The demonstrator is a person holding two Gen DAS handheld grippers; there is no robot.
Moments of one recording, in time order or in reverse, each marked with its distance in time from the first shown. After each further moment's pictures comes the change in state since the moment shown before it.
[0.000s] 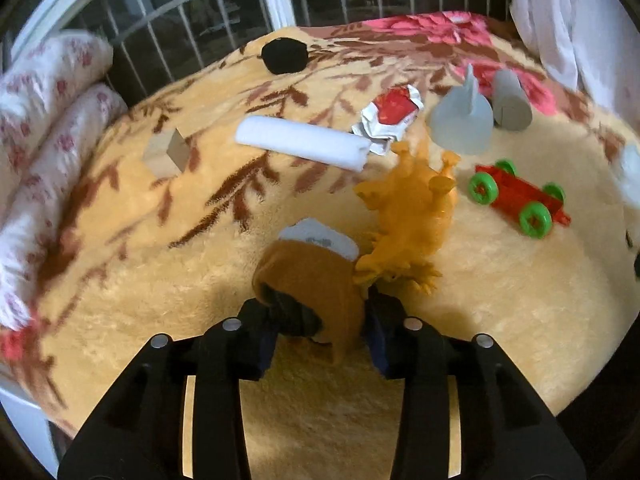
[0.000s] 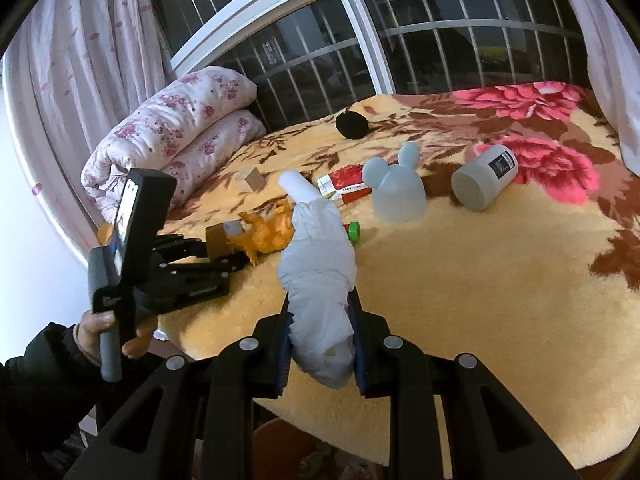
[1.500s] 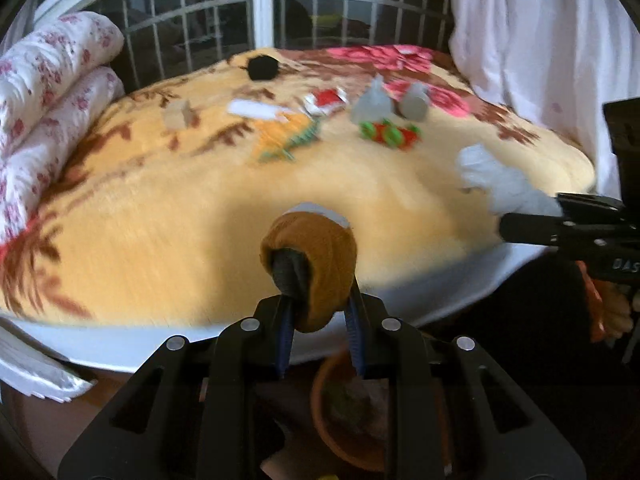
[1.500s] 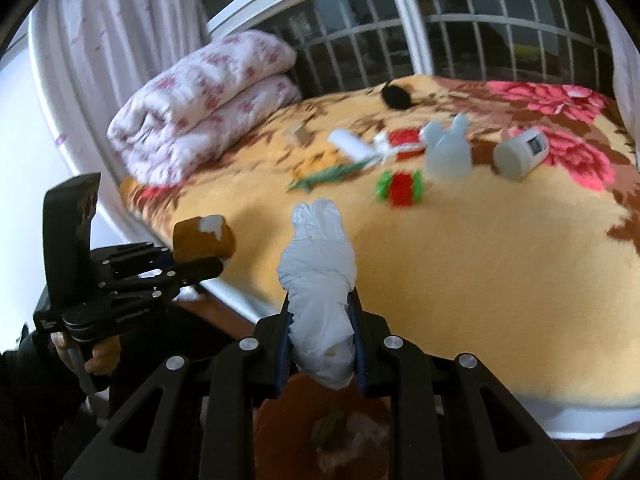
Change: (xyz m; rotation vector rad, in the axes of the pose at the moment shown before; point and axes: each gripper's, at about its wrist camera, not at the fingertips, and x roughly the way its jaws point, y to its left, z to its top) left arm -0.111 -0.021 -0.121 -0.009 -0.094 -0.167; right arm -0.021 0.057 -0.052 -0.119 0.123 0.046
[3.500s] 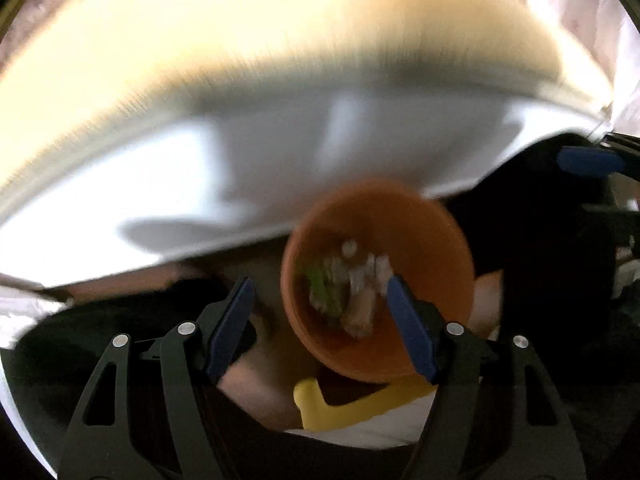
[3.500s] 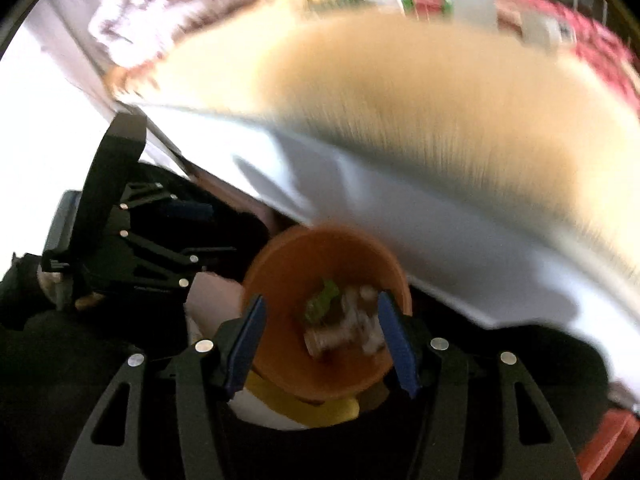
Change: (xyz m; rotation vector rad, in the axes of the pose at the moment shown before) left arm 0.060 -0.007 -0.059 -0.033 0.364 -0.053; right arm 0.012 0.009 -0.038 -0.049 0.325 0.002
